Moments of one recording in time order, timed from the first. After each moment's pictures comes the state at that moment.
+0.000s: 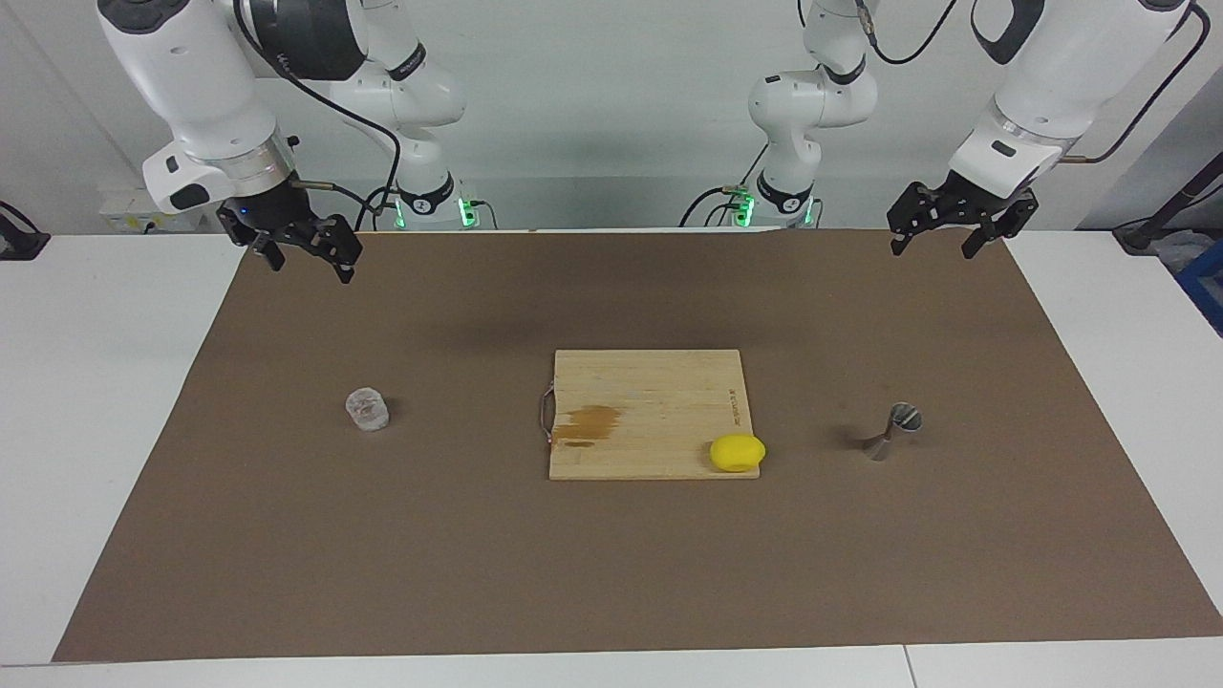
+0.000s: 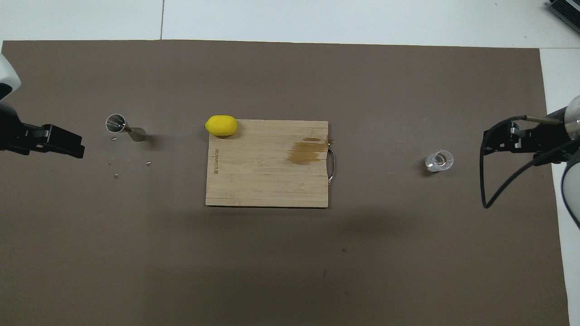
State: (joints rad) left arm 0.01 0.02 -0.10 -1.51 -0.02 1.47 0.03; right arm 0.02 -0.01 0.01 -1.63 -0.02 1.57 0.26
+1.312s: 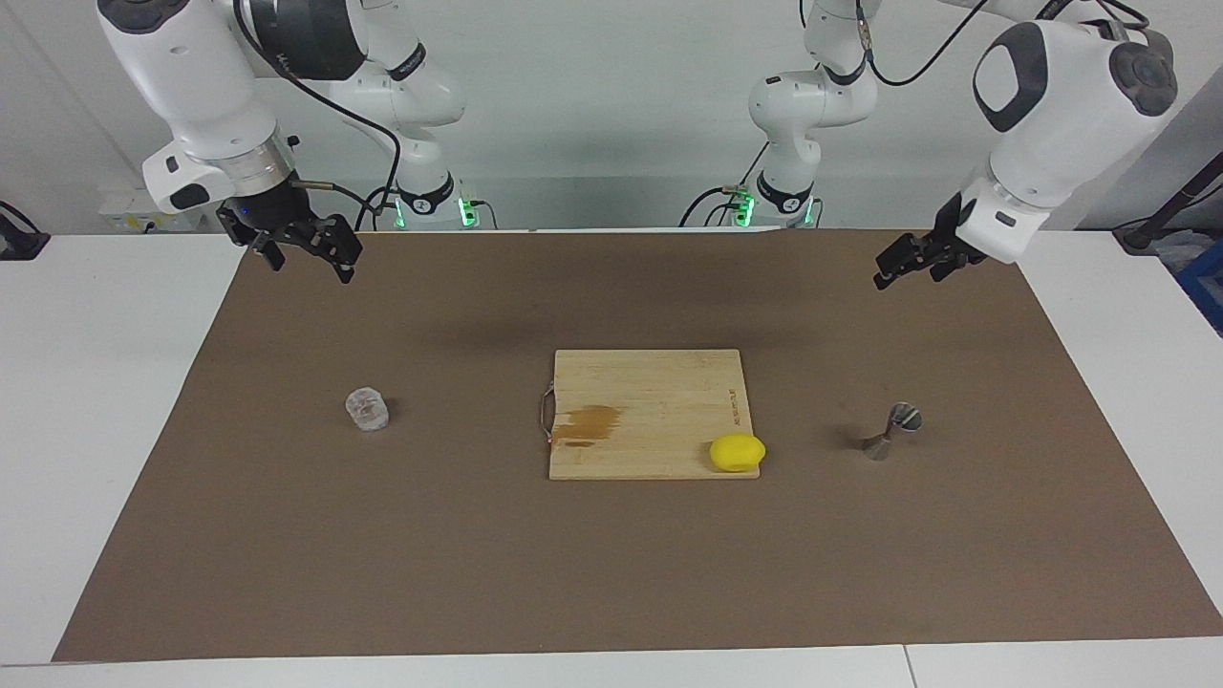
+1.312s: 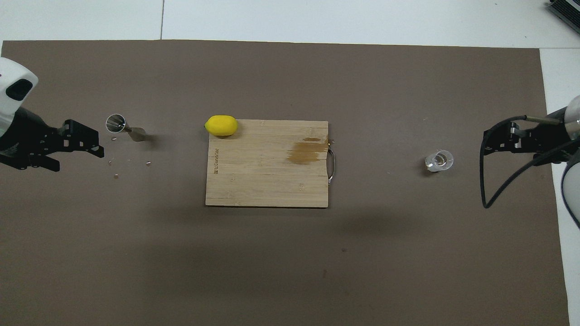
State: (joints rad) left arm 0.08 0.11 -0.08 -1.60 -0.17 1.52 -0.28; right arm 0.02 -0.01 0.01 -1.63 -0.02 1.57 0.26
